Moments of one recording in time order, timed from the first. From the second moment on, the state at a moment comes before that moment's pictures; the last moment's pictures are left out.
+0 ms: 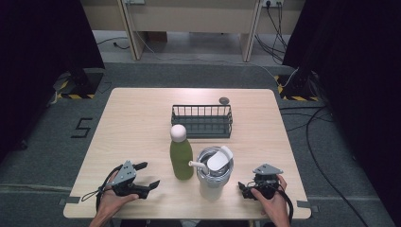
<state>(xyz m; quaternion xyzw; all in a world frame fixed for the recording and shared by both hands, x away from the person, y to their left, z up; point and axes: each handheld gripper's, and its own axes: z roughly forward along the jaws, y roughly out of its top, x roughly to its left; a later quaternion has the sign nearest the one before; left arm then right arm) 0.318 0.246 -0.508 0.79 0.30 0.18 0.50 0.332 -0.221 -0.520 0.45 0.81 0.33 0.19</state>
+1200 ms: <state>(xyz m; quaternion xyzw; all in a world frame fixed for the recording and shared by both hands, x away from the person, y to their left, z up) 0.307 0.289 -0.525 0.84 0.35 0.16 0.38 0.278 -0.219 -0.490 0.36 0.80 0.44 0.19</state>
